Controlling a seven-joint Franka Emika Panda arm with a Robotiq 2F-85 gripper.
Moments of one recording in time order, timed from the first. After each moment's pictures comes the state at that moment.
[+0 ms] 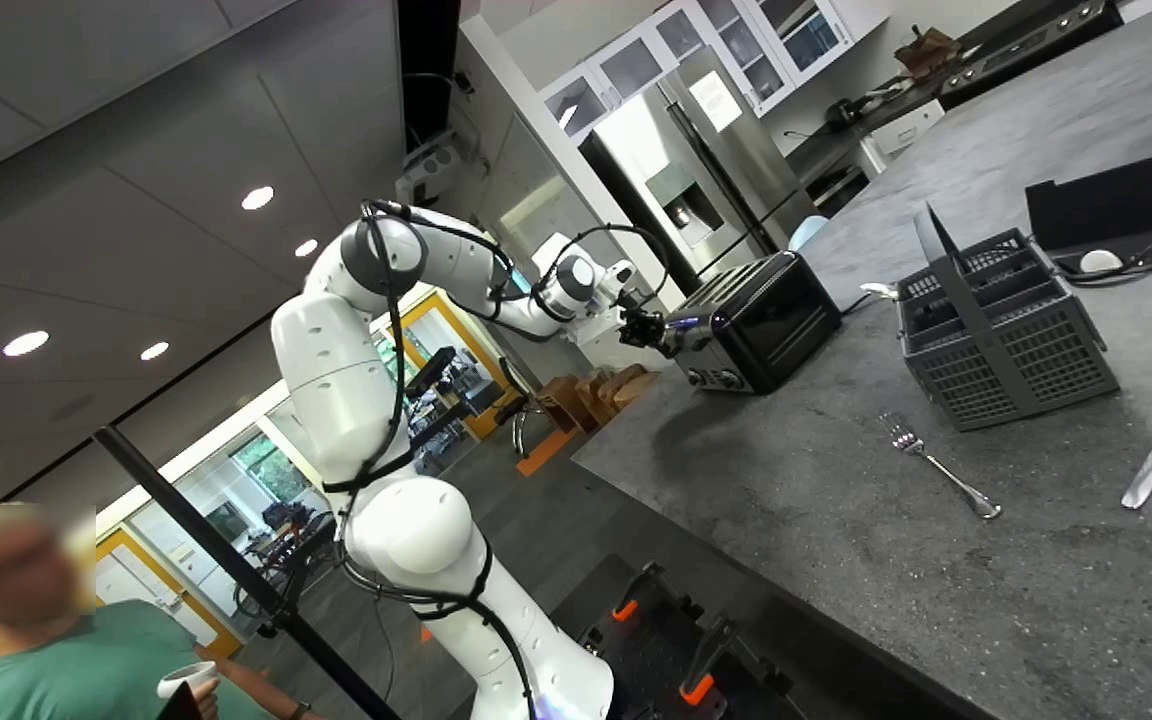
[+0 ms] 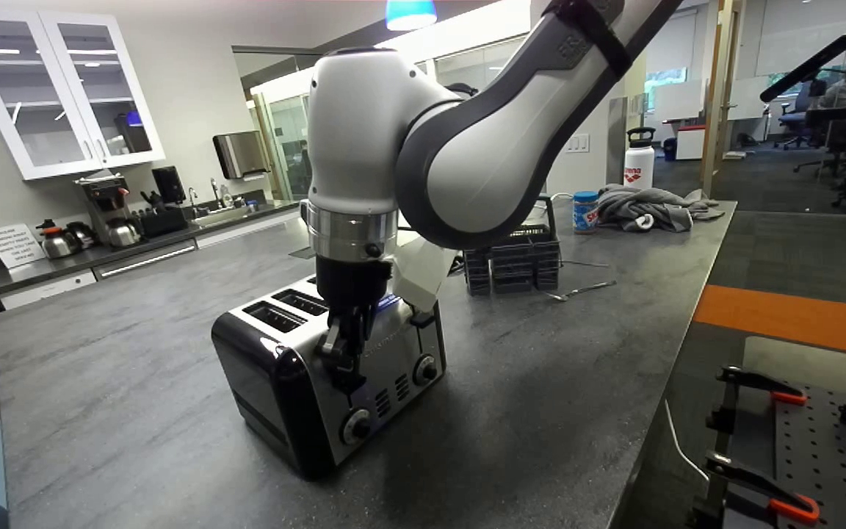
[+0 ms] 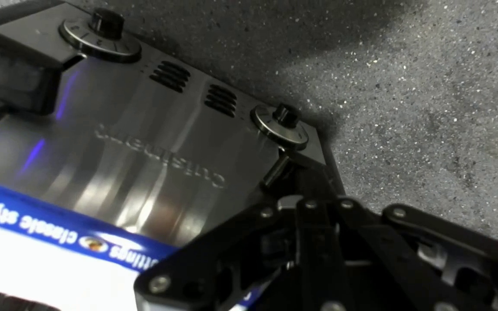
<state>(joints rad) 0.35 0.31 0.21 -1.99 -0.23 2.57 0.26</state>
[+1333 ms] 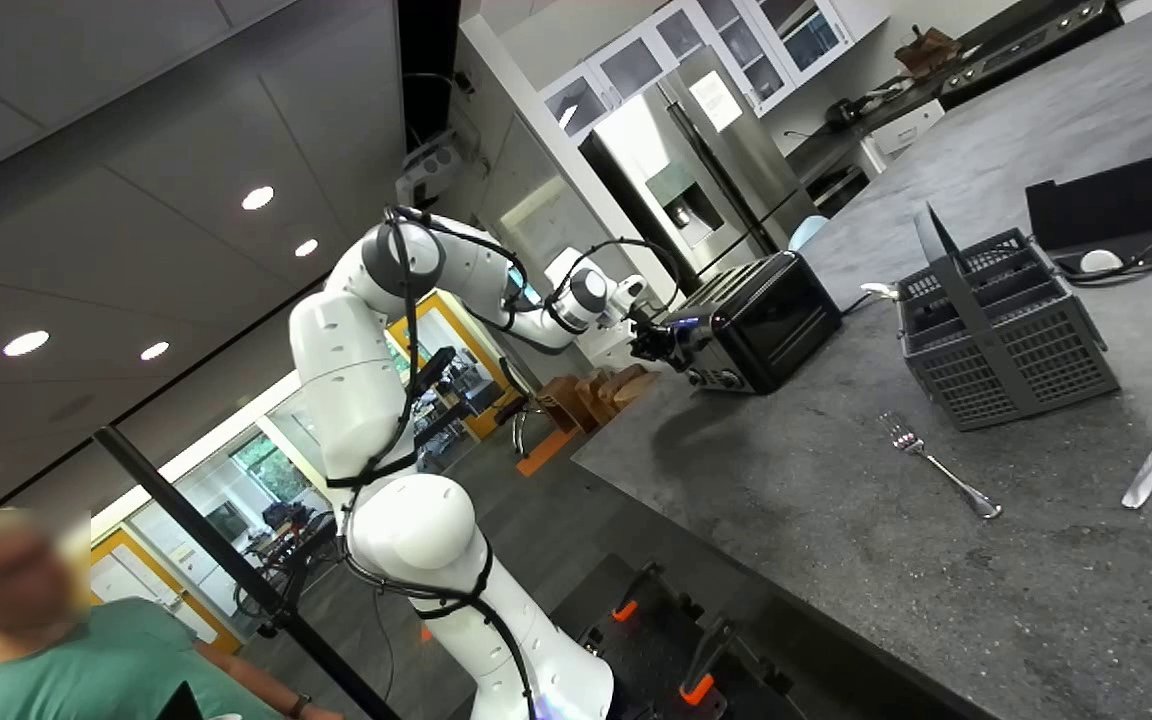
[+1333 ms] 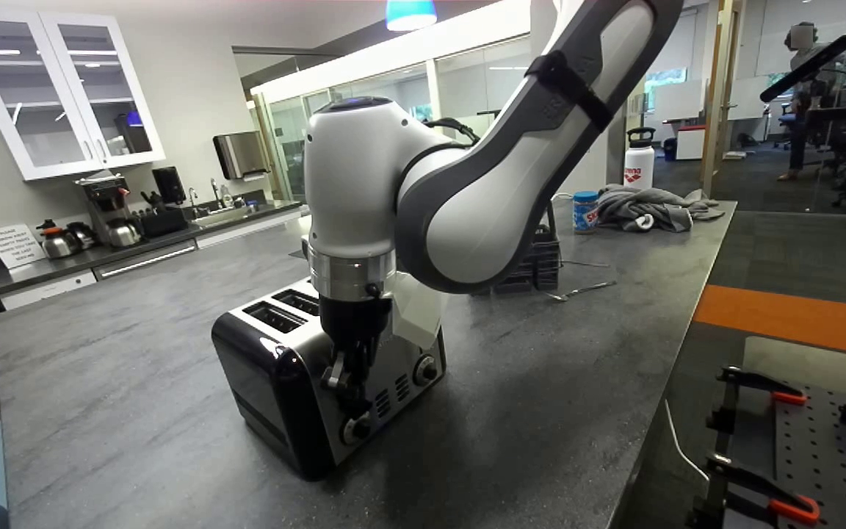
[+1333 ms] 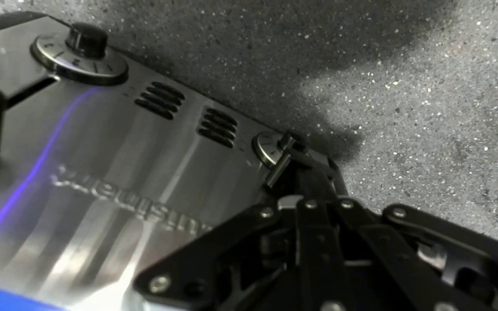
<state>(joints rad) 0.41 0.39 0.15 -1.97 -0.27 2.59 0.30</state>
